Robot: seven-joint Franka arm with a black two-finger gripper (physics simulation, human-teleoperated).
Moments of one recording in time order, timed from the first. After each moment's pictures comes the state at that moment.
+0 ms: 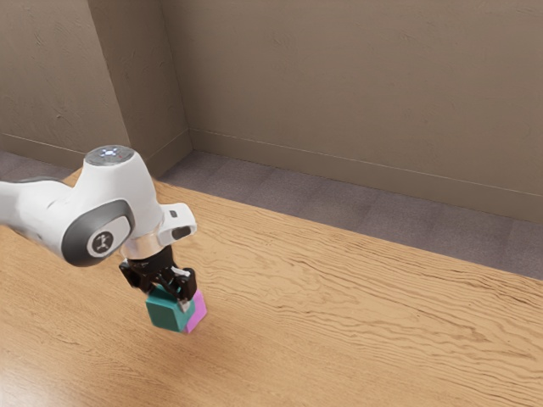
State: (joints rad) arm -0.05 -0.28 -0.08 -2.58 -0.01 2.37 -0.26
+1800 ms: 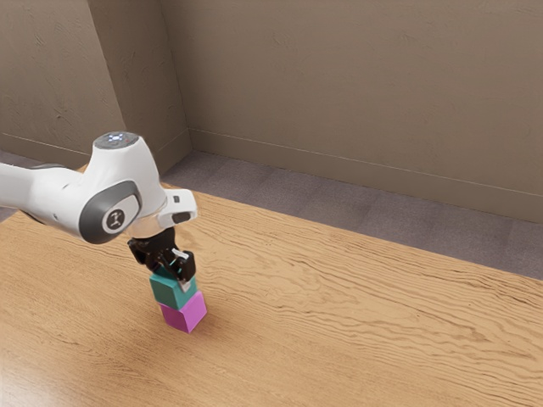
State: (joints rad) arm -0.08 -0.11 0.05 -2.44 0.02 2.41 -0.05
